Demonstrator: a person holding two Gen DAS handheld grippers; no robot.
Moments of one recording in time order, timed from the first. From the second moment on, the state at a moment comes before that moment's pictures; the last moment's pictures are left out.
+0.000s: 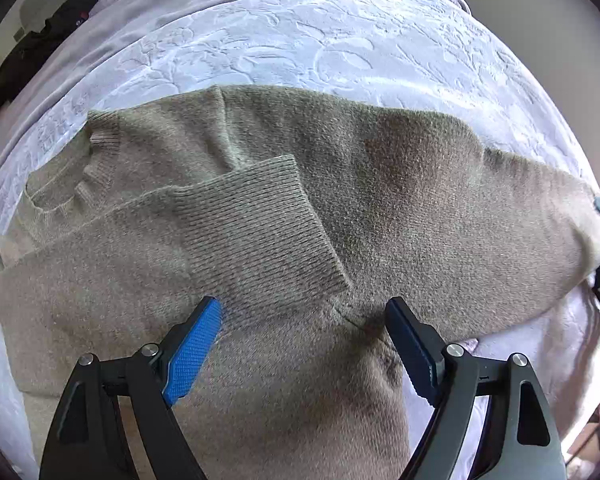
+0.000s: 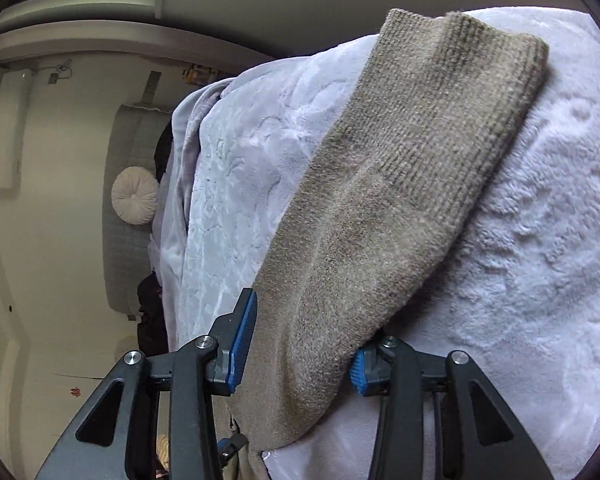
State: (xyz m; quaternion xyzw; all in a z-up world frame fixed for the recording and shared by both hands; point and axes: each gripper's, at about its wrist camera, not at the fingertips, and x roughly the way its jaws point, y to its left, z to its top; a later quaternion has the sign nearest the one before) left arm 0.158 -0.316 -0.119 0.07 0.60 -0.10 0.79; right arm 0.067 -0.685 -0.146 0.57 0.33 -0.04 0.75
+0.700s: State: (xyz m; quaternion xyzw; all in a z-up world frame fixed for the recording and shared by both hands) left arm 0.134 -0.231 -0.077 0.03 0.58 -0.12 0.80; right arm 0.111 -0.584 -0.054 0.54 0.30 0.09 0.78
